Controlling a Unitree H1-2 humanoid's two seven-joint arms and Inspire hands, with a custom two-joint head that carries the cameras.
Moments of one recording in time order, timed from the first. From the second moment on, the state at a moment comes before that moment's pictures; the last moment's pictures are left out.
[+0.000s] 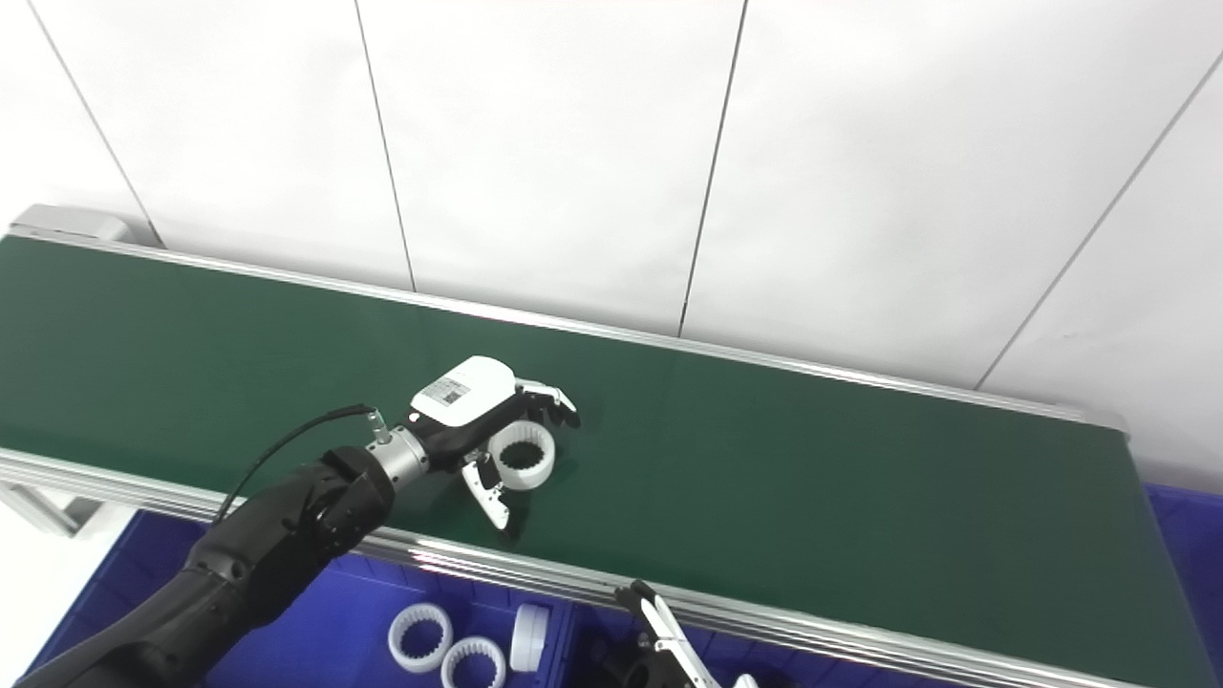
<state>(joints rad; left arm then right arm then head) -0.42 0.30 -0.41 0.54 0.79 -0.40 0.08 0.38 -0.22 0.36 -0.27 -0.36 -0.33 0.15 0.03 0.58</state>
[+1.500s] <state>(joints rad) -0.09 0.37 -0.23 -0.10 0.33 -0.28 -0.27 0.36 -0.22 0.35 -0.30 -0.36 -0.30 0.16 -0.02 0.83</state>
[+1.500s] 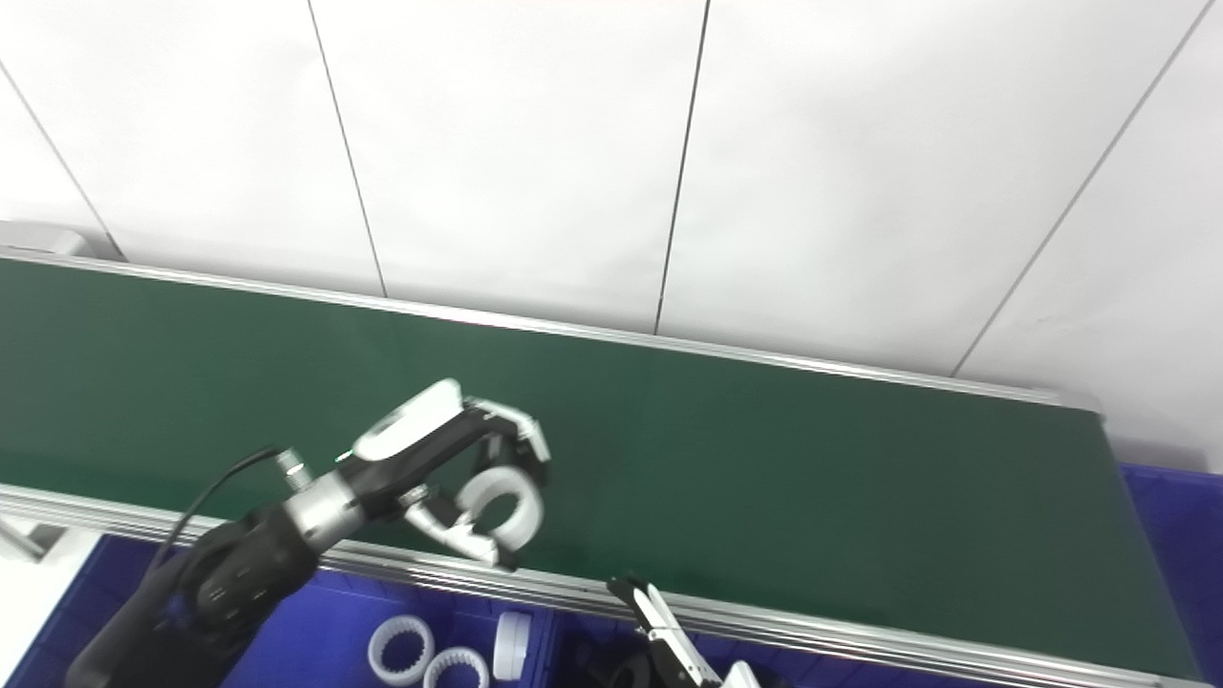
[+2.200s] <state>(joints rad) 0.03 0.40 -0.19 -0.12 0.29 -0.25 -0.31 0.31 -0.19 0.33 -0.39 -0.34 -0.15 0.21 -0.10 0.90</state>
